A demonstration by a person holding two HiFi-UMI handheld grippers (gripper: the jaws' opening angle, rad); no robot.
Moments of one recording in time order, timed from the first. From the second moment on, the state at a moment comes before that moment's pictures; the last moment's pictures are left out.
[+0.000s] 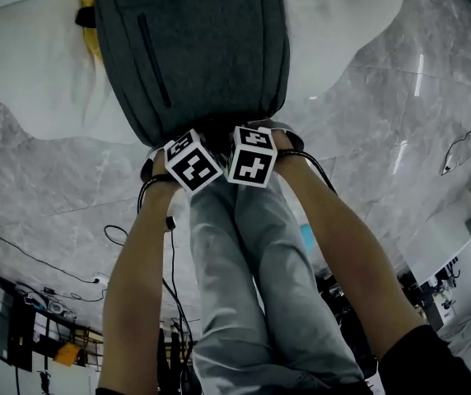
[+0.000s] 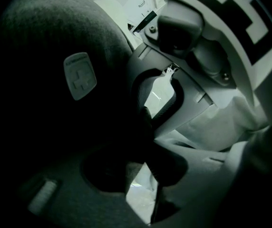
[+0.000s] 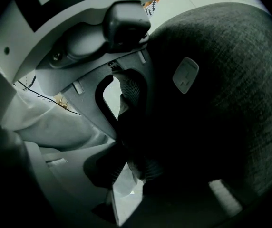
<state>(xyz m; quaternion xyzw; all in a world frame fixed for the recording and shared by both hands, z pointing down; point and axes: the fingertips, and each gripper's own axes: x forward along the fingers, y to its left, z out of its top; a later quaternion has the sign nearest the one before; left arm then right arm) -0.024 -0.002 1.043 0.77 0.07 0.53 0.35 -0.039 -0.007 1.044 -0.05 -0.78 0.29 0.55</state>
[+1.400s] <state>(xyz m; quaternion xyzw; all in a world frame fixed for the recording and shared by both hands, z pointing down) -0.037 0.016 0.990 0.74 0.08 0.53 0.40 -0.025 0.019 1.008 -0.07 -0.76 0.41 0.50</state>
